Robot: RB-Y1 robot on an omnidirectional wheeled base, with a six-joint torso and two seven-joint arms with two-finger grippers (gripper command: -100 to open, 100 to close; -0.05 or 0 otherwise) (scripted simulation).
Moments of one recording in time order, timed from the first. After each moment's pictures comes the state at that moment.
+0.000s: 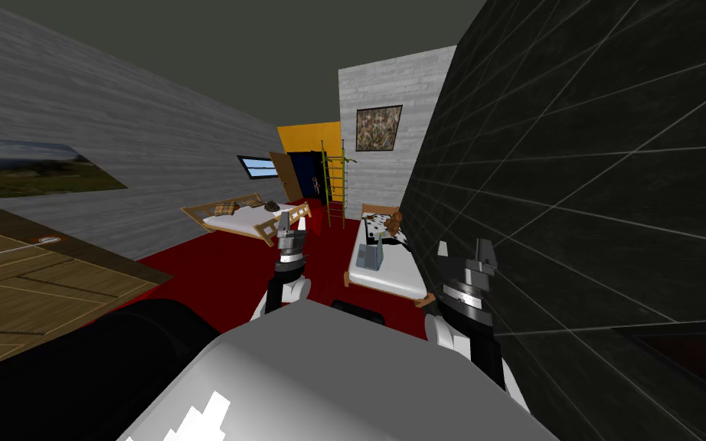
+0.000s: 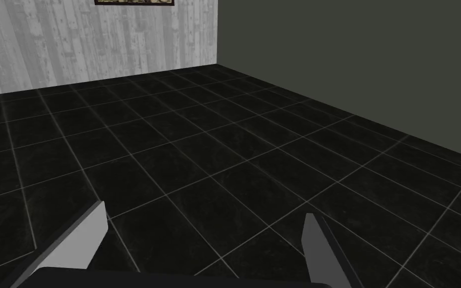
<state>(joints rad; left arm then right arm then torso) 0.53 -0.02 0.02 -2.30 0.10 -0.64 -0.13 0.52 0.03 -0.01 -2.28 0.03 -0.49 -0.17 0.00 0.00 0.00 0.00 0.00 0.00</state>
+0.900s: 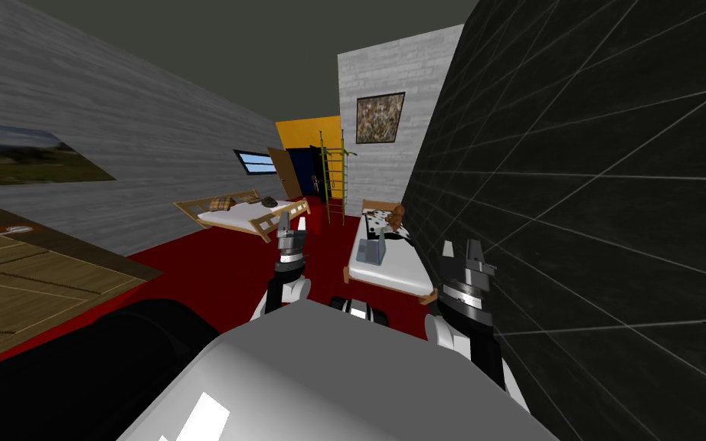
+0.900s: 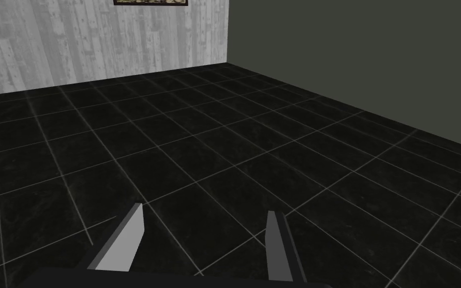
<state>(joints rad) 0.53 -0.02 0.02 -2.30 0.10 -0.64 -0.13 0.52 0.03 -0.01 -2.28 0.03 -0.49 -0.17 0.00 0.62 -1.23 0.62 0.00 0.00</state>
